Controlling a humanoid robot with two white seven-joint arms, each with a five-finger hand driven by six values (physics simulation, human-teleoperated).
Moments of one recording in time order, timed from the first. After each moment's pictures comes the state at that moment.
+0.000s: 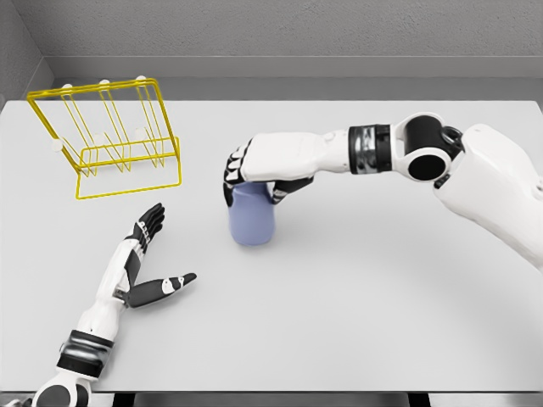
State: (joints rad) left arm 0.21 0.55 -0.50 -1.75 0.26 -0.34 0.33; right arm -0.97 -0.48 1.00 -1.41 0.24 -0.61 0.50
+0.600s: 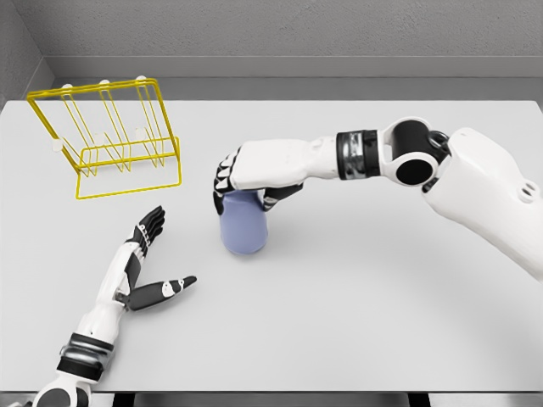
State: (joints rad) left arm 0.22 0.55 -0.50 -1.75 0.26 -0.34 0.33; right arm -0.97 -0.45 1.01 -1.41 0.25 -0.61 0.51
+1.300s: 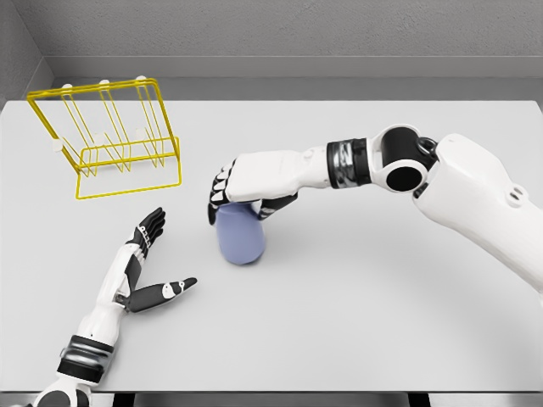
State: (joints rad) left arm 0.23 0.55 -0.50 -1.75 0.26 -0.35 0.33; right arm -0.96 -0.42 1.03 -1.40 0.29 -0.61 0.54
